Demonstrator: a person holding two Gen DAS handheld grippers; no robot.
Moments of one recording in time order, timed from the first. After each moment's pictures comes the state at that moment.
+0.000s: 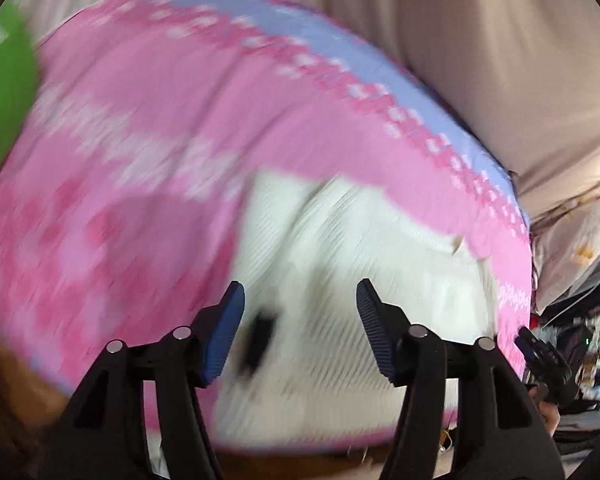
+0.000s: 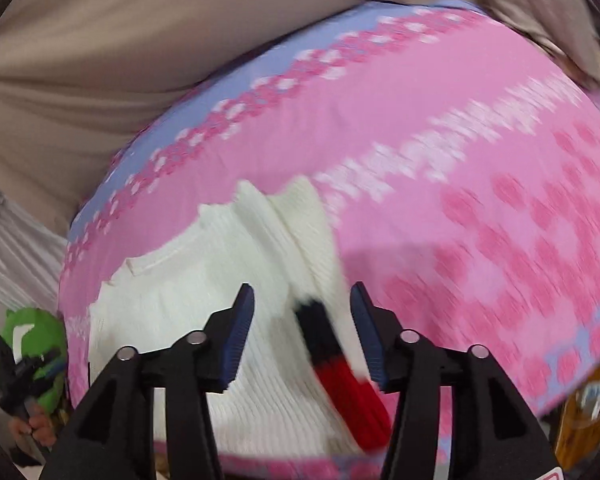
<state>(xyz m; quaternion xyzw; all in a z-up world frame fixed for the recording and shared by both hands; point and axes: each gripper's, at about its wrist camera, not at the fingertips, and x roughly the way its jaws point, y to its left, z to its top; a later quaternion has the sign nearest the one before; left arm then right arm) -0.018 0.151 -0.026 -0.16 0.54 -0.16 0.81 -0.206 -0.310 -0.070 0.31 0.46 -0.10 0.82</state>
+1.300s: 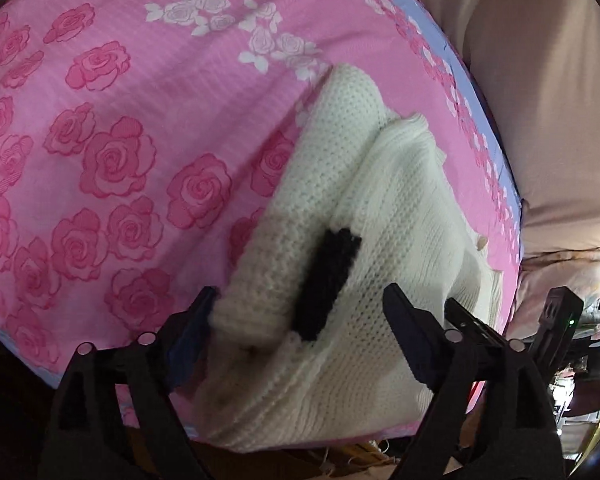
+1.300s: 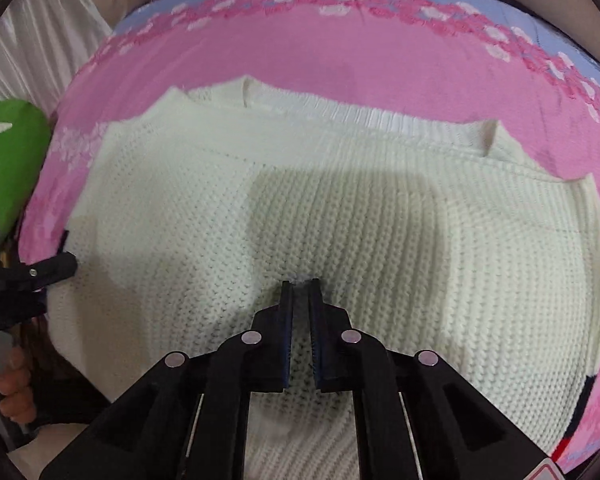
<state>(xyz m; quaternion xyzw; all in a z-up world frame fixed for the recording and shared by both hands) -0.052 0.181 -0.121 -0.29 0.60 -0.11 0.73 -0.080 -0.084 -0.128 0.07 0.61 0.08 0.79</state>
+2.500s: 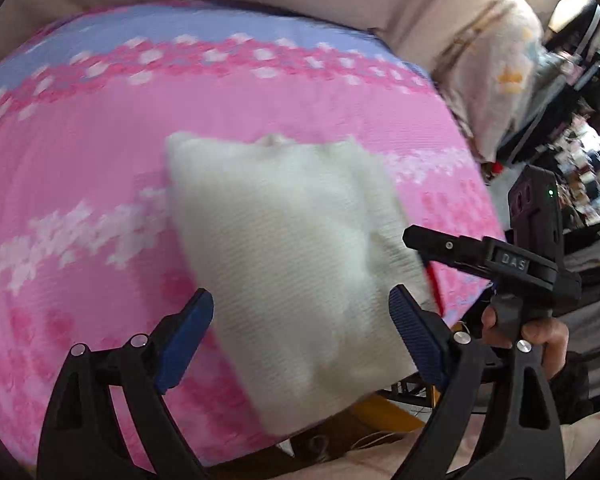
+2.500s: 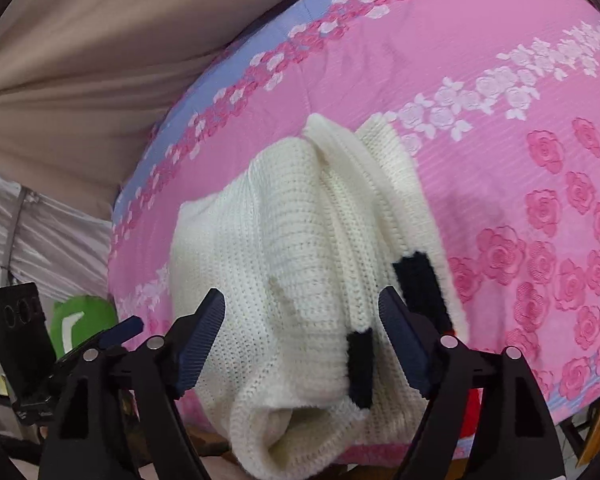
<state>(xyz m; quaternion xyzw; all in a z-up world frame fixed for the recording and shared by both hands) -0.089 -0.053 -0.013 0.02 0.56 -0.36 0.74 -0.189 -0.280 -0.101 0.39 0.51 -0.01 0.77</state>
